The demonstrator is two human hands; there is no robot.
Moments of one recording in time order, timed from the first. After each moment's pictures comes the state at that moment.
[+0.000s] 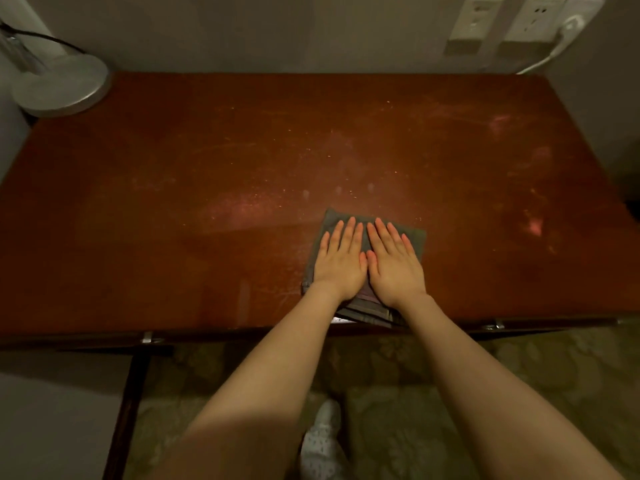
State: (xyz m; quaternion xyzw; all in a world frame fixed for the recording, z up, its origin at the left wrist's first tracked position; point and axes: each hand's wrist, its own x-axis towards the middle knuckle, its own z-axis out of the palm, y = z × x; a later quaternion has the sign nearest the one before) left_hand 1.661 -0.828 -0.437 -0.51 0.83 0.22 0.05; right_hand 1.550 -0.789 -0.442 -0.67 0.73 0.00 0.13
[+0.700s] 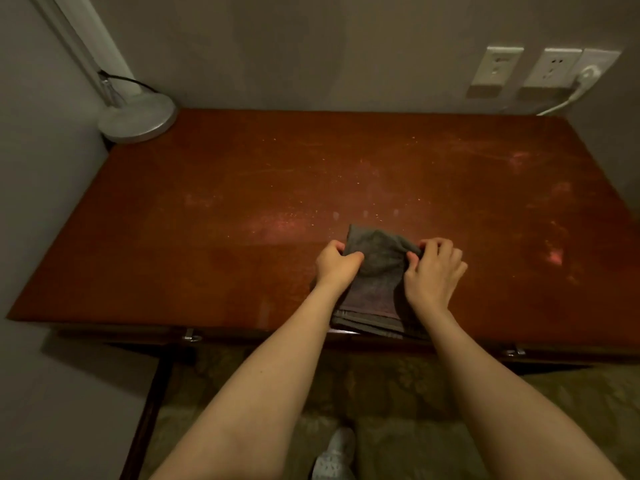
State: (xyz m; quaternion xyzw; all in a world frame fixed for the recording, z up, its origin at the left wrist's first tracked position) left_hand 1.699 -0.832 -0.383 -0.67 0.48 0.53 -0.21; right_hand 1.561 -0.787 -0.405 -0.50 0.85 -0.19 0.02
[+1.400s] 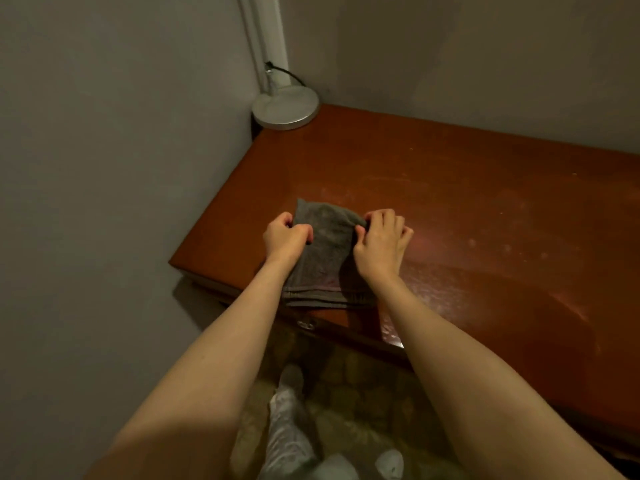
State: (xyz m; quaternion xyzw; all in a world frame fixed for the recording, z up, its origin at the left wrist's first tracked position) left_hand 1.960 -0.854 -0.336 -0.77 0.37 0.37 -0.35; right_hand 1.821 -0.873 -0.380 -0.70 0.68 -0.22 0.10
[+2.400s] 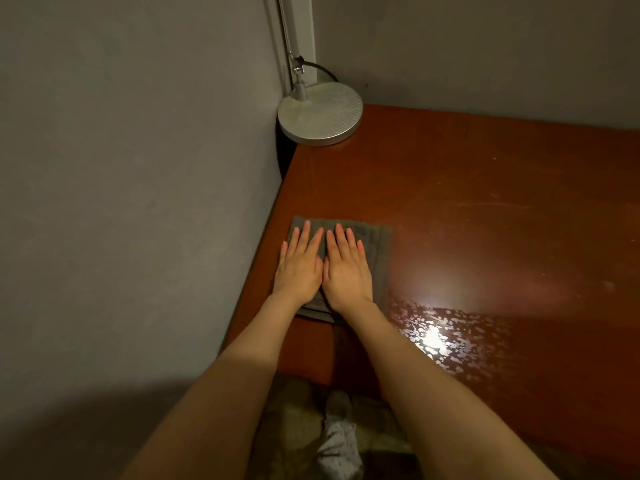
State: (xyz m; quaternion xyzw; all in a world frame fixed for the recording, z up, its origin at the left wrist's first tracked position) left_hand 2.145 -0.977 -0.437 -0.68 0.71 0.19 -0.03; right_hand 2.042 -0.971 -0.450 -0.76 0.62 -0.09 0.17
